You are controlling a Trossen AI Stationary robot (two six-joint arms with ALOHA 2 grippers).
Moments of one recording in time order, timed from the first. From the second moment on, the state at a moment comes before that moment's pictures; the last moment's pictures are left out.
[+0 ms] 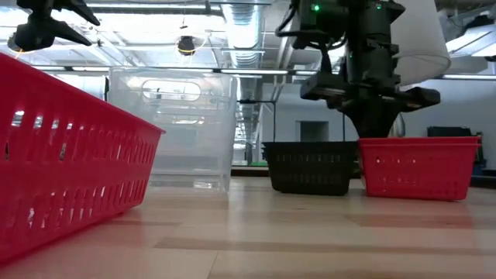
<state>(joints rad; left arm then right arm) 0.06 0.38 0.85 -1.04 -0.25 -1.01 0.10 1.74 1.17 -0.92 -0.06 1.43</state>
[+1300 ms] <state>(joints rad) 0.06 0.38 0.85 -1.08 0.47 -1.02 -0.02 1.57 1.39 -0.94 0.08 1.10</state>
